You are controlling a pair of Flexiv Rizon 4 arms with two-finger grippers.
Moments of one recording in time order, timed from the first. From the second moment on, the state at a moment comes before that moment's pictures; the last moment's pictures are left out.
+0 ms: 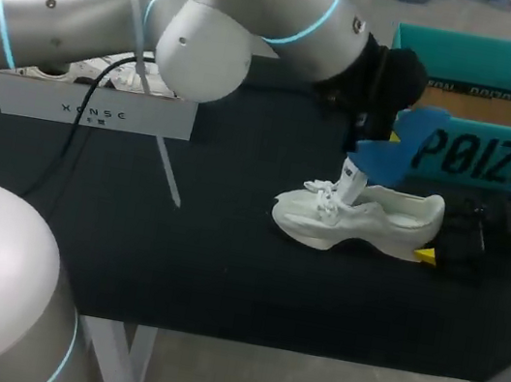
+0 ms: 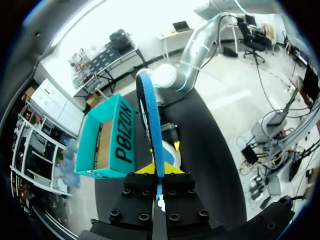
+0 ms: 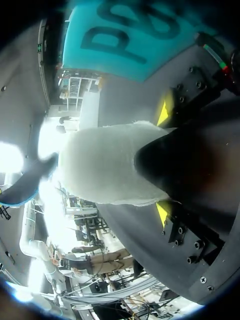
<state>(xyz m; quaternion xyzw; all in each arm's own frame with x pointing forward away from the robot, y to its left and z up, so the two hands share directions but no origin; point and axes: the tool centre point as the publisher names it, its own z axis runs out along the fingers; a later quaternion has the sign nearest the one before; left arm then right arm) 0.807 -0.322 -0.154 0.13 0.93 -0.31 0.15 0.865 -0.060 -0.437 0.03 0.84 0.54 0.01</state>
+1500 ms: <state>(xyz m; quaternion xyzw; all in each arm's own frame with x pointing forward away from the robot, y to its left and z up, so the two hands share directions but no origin) 0.798 -0.290 -0.122 0.18 0.87 -0.44 0.13 0.865 -0.060 -0.438 0.03 0.84 0.54 0.01</state>
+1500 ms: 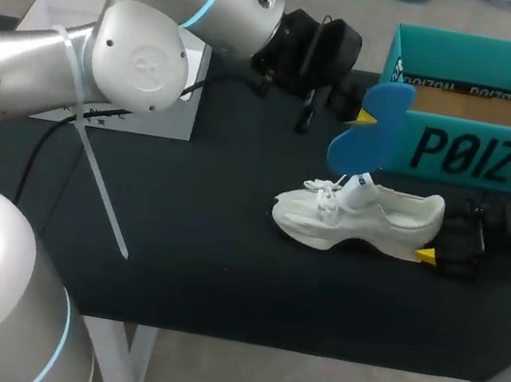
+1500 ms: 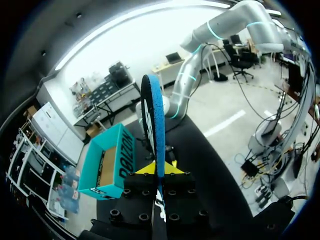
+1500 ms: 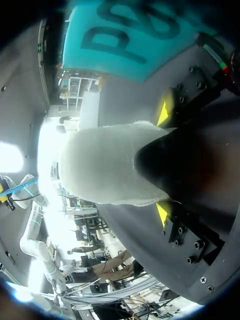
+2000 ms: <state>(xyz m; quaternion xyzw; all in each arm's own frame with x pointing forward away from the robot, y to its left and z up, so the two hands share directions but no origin) 0.794 -0.320 -0.097 0.11 0.88 -0.45 -0.07 0.865 -0.060 -0.437 0.03 0.84 0.54 0.01</state>
